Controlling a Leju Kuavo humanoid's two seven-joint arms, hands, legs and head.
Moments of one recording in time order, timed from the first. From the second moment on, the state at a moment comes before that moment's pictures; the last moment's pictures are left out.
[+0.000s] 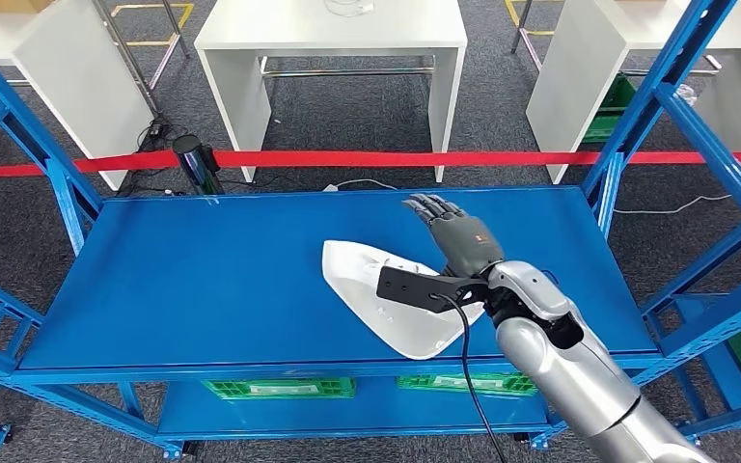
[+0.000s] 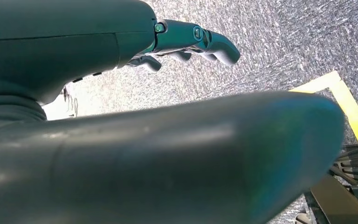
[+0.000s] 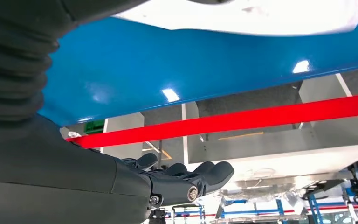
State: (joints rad) left arm -0.09 -0.14 0.61 -0.18 -0.97 0.03 0.13; right arm -0.58 -0.15 0.82 -1.37 0.69 0.17 0.09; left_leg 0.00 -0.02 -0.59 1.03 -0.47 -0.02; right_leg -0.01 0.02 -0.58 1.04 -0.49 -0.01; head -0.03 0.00
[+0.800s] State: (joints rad) left arm -0.10 -0.14 0.62 -0.18 -0.99 0.03 0.13; right arm -0.59 -0.18 0.87 -1.17 0.92 0.21 0.29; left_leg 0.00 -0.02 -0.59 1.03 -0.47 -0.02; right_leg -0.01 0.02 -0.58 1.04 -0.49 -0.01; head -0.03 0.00
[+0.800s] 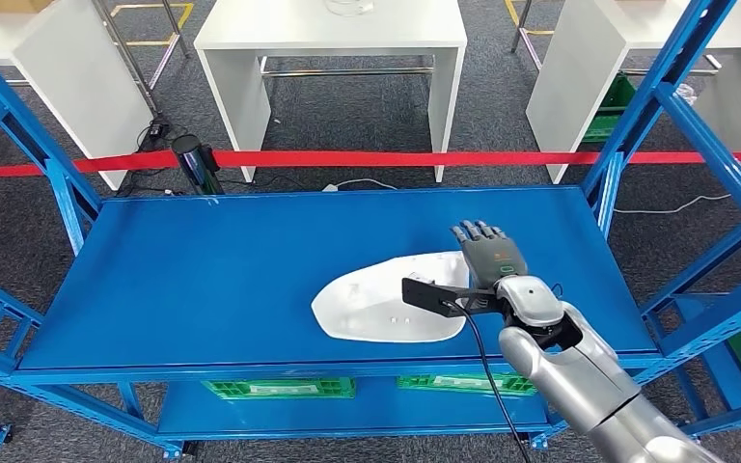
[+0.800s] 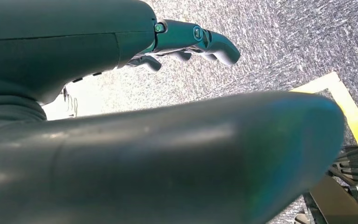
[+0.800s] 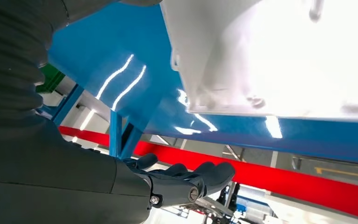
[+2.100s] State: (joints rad) left arm -0.10 -0.14 0.62 -0.18 -1.01 0.01 0.11; right arm -0.50 -0.16 0.77 -1.08 0.89 0.21 0.24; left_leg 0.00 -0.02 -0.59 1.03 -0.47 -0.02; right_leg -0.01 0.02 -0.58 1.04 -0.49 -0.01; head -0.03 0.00
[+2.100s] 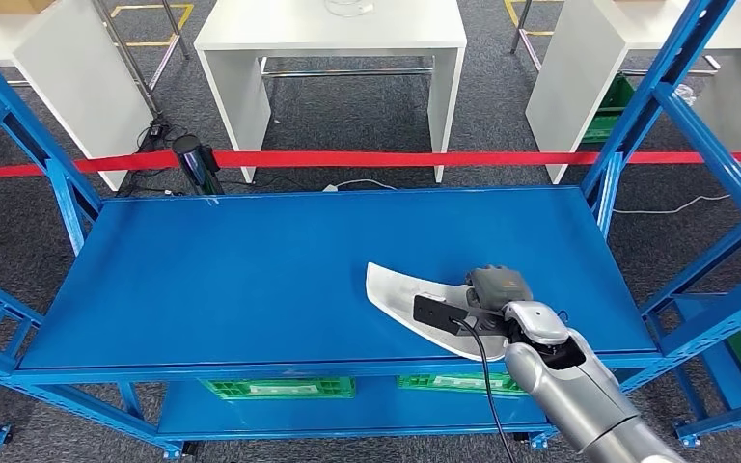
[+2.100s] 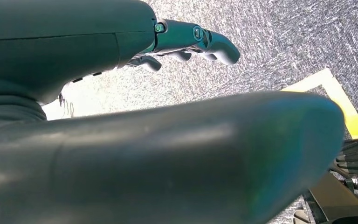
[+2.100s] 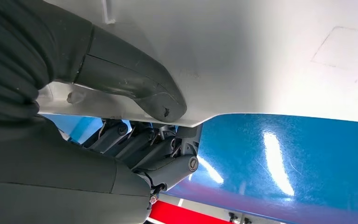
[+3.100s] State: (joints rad) left arm -0.10 -0.14 0.63 -0.18 -0.99 0.00 0.10; right arm -0.49 -0.16 0.76 -1.09 0.91 0.20 0.24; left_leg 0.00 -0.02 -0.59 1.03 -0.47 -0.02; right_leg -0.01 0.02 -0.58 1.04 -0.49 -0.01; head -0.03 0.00
